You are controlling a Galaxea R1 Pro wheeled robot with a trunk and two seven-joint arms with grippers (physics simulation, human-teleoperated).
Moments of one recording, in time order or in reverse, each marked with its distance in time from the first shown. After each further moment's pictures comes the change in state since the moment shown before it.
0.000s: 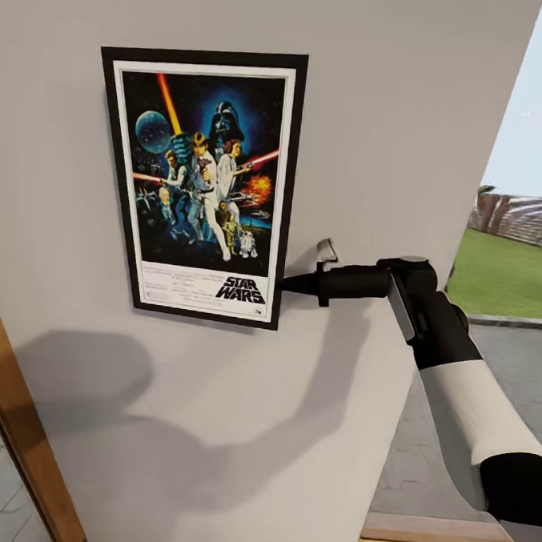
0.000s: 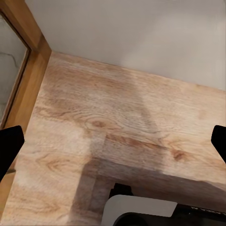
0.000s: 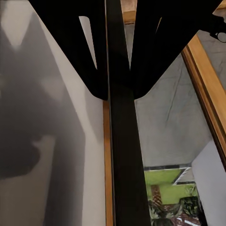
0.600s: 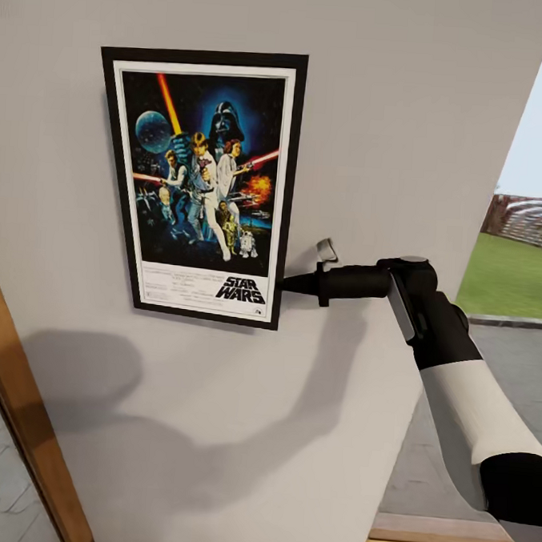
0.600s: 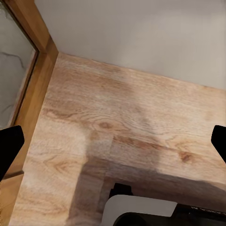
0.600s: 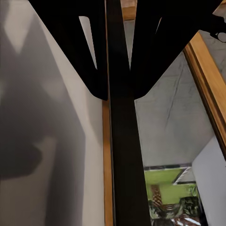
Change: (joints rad) left arm 0.000 0.000 0.000 0.000 0.000 0.000 0.000; right arm 0.000 0.000 0.000 0.000 0.000 0.000 0.000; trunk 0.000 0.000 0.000
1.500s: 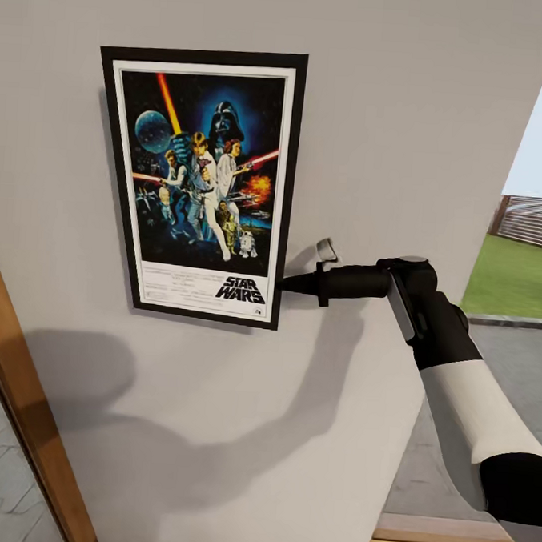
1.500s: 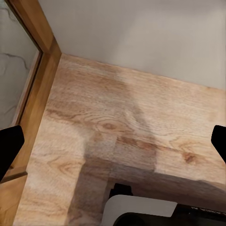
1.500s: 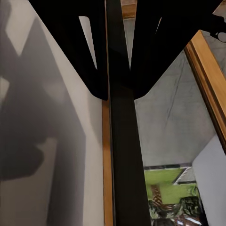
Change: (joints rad) left arm 0.000 0.000 0.000 0.000 0.000 0.000 0.000; right arm 0.000 0.001 0.000 -0.001 0.000 0.000 -0.001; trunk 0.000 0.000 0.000
